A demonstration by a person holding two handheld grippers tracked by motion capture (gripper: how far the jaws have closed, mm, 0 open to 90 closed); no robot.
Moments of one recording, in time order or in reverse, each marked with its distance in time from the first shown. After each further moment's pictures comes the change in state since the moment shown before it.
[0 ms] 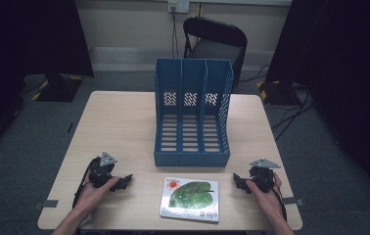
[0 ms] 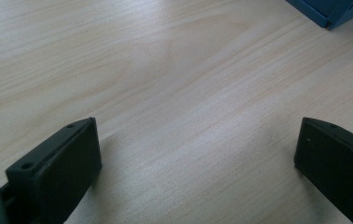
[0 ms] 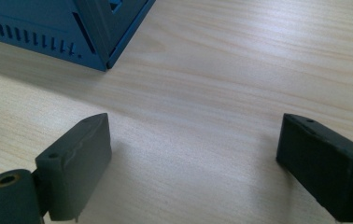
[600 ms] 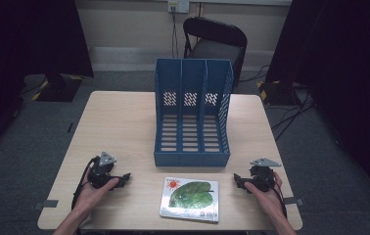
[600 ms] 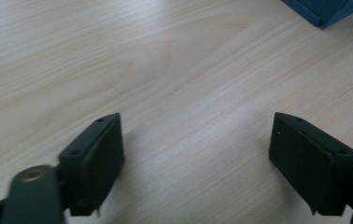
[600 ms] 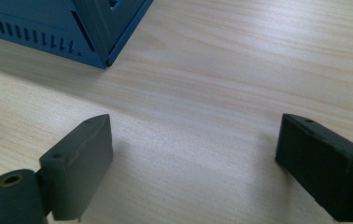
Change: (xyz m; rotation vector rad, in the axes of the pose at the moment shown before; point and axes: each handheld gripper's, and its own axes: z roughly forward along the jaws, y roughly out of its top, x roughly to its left) left arm 0.001 0.003 -0.007 0.019 0.002 0.001; right arm -0.003 0.003 -0.001 0.024 0.015 -0.003
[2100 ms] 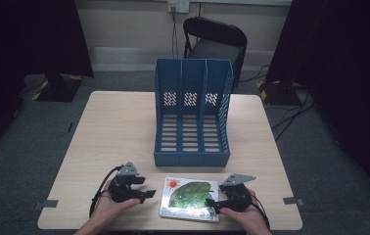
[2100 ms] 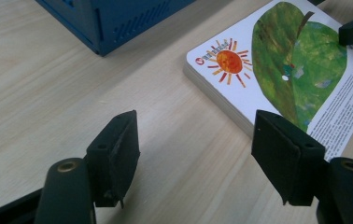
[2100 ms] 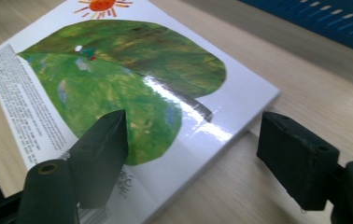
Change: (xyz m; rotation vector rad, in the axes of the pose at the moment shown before) left arm -0.081 0.020 -0.011 0.016 -0.397 0.092; right arm 0.093 -0.008 -0.027 0.070 0.392 -0.193
